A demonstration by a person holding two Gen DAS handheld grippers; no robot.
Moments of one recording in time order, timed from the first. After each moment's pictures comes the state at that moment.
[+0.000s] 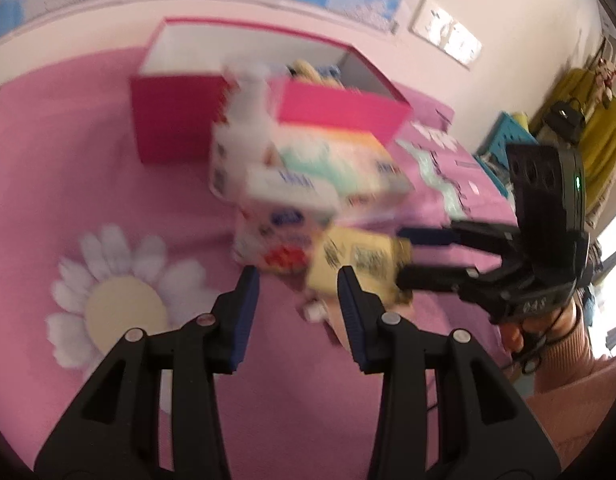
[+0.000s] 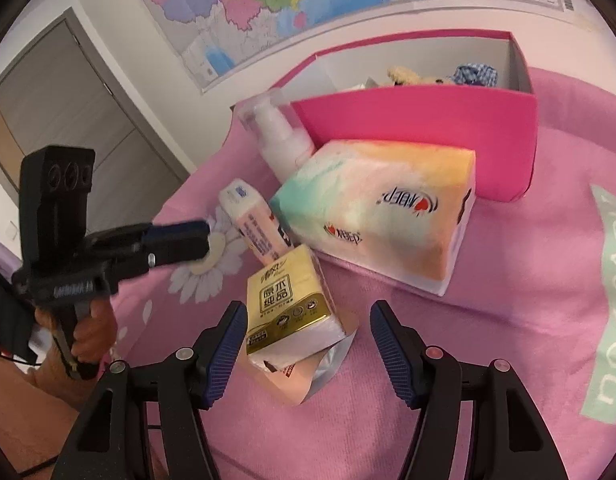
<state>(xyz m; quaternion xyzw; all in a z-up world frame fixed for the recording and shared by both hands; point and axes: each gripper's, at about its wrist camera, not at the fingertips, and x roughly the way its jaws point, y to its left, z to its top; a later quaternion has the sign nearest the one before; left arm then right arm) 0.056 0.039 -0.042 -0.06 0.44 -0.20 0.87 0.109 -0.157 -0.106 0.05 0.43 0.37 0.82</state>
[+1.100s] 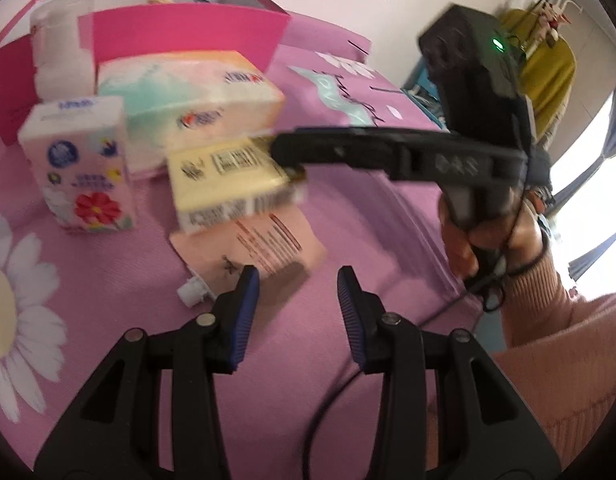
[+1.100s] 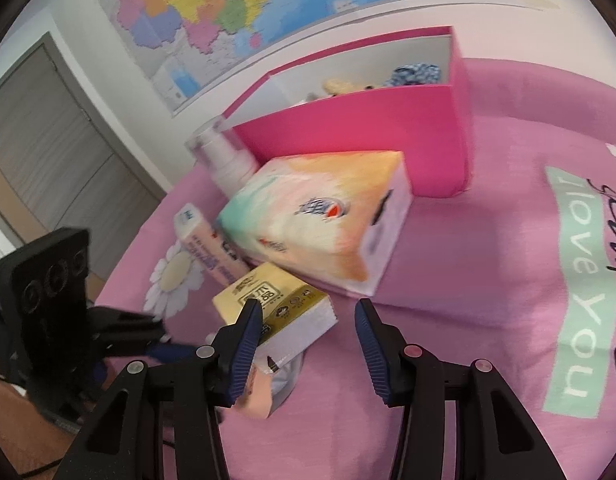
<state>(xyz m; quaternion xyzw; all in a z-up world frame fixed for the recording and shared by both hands) 0.037 -0.034 -0.066 -0.03 0.49 -0.35 0.80 0.123 -0.192 -0.110 0.08 0.43 0.33 0.84</state>
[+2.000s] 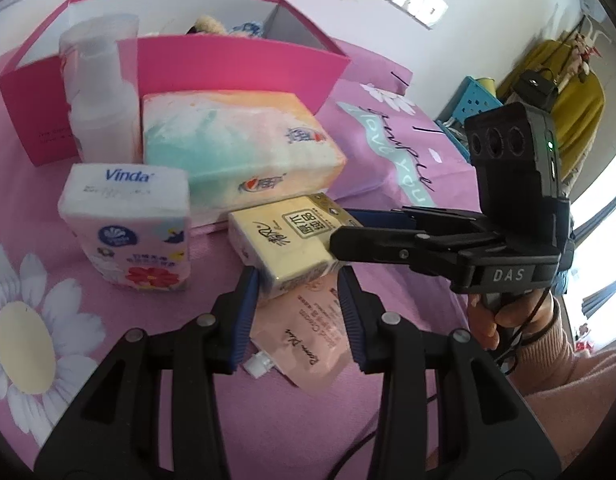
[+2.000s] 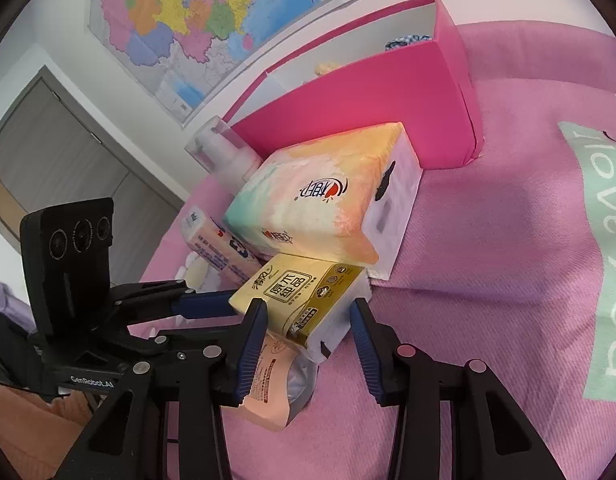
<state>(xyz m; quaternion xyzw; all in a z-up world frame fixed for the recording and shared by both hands) 0.079 -0.021 -0.054 -0.05 0.47 -0.28 0.83 0.130 -0.204 -0.129 0.15 0.44 0.36 0.81</state>
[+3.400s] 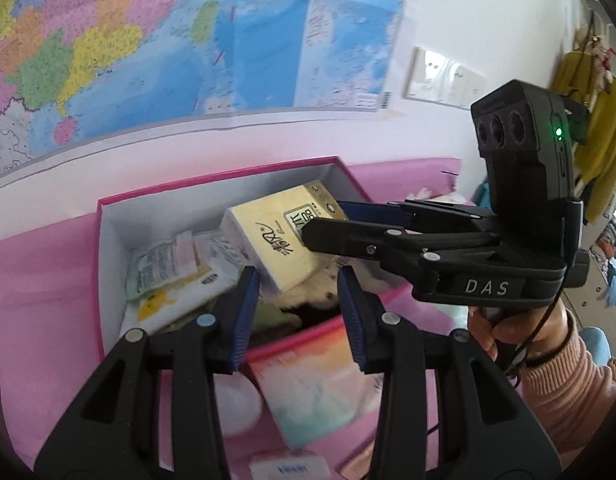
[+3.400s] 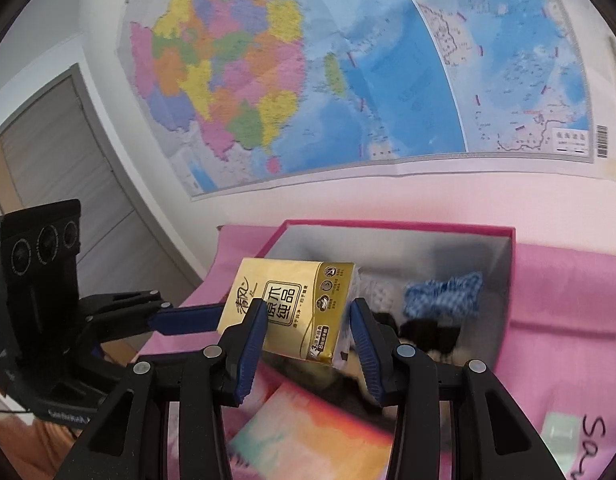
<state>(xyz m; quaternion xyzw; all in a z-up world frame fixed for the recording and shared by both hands) 0.203 -0.016 0.061 0.02 0.38 -0.20 0.90 0.254 -0.170 -0.008 0.10 0.32 0.37 0.87</state>
